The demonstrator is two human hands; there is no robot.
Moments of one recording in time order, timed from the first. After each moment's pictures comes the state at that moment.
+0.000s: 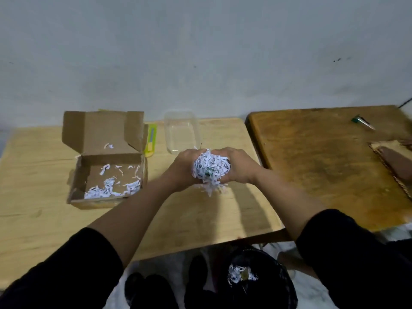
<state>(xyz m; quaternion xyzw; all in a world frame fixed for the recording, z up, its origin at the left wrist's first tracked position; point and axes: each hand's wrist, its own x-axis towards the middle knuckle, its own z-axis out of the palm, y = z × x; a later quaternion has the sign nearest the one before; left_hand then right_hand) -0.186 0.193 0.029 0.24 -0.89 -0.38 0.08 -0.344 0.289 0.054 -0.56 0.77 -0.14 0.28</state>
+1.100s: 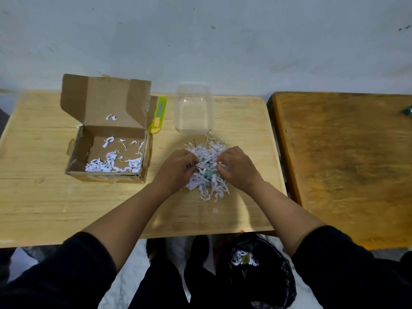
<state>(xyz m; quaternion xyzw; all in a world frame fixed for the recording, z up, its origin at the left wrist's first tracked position) -0.161 0.205 -0.052 0.33 -0.89 -0.29 0.15 -0.336 0.300 -0.028 -0.63 0.73 -0.20 0.17</state>
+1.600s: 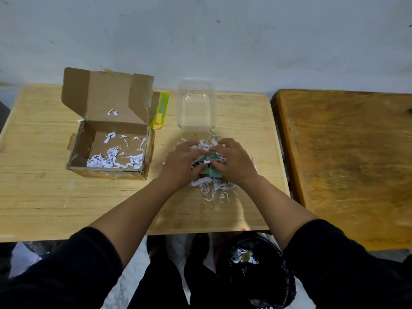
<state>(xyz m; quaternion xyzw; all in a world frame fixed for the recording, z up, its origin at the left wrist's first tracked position) -0.169 0.204 -0.055 0.37 -0.88 -0.29 0.10 -0.327 0.285 -0.034 -0.58 0.77 -0.19 0.21</state>
